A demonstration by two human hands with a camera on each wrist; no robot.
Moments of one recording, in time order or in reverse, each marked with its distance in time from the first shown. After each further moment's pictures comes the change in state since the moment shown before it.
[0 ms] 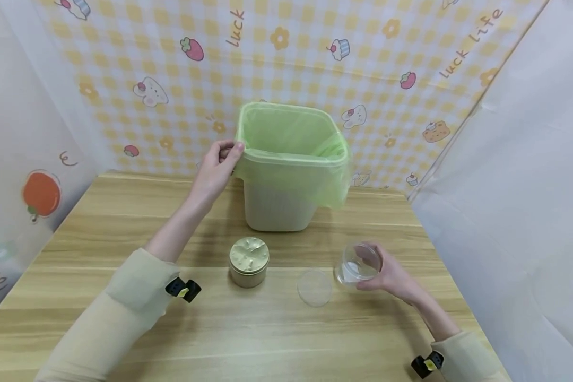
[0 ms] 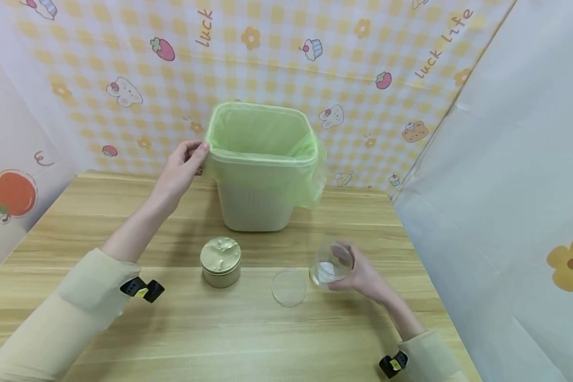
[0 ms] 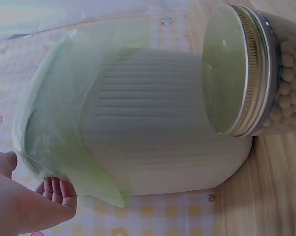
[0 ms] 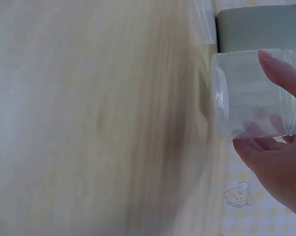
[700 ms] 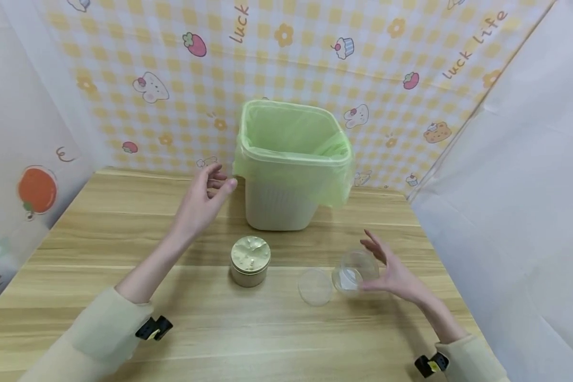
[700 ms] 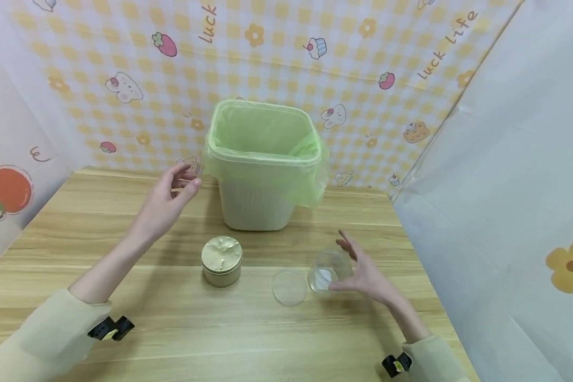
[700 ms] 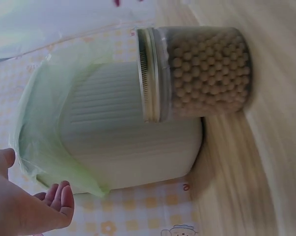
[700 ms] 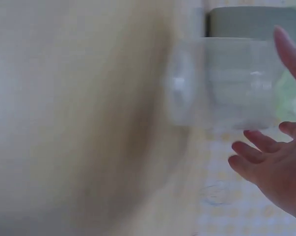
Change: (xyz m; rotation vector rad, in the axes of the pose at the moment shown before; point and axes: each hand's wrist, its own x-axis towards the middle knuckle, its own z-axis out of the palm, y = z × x) left_hand -0.047 -0.037 -0.018 0.139 -0.042 0.115; right_hand -0.001 -0.018 0.000 -0.201 0.008 -0.044
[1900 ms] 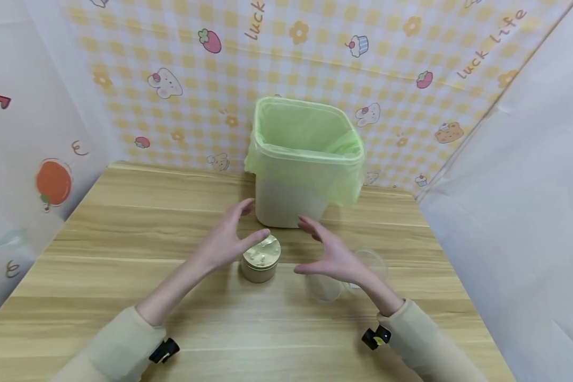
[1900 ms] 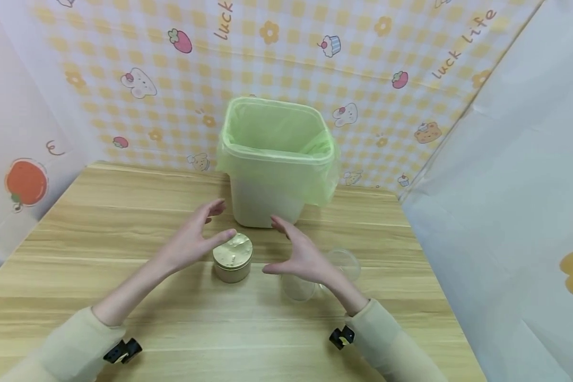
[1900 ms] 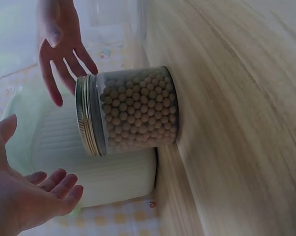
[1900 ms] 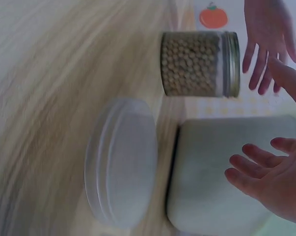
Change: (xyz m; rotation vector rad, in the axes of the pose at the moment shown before) left_hand -0.046 -0.027 0.029 0.226 -0.238 -0.011; right_hand 0.086 -0.097 0.083 -0.046 -0.090 -0.145
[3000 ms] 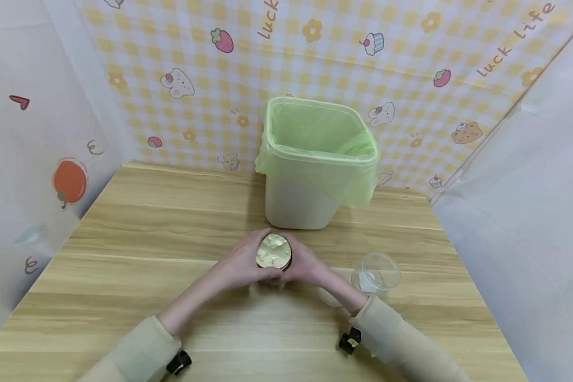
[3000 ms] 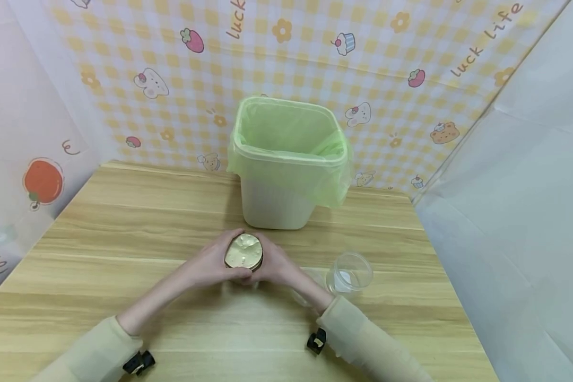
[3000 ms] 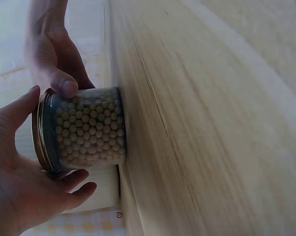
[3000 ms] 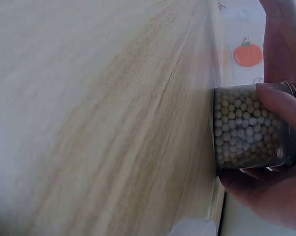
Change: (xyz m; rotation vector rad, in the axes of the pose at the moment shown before) left_hand -0.010 -0.029 0.036 0.050 -0.153 -0.034; right_hand 0.047 -0.001 0.074 0.093 -0.082 0.154
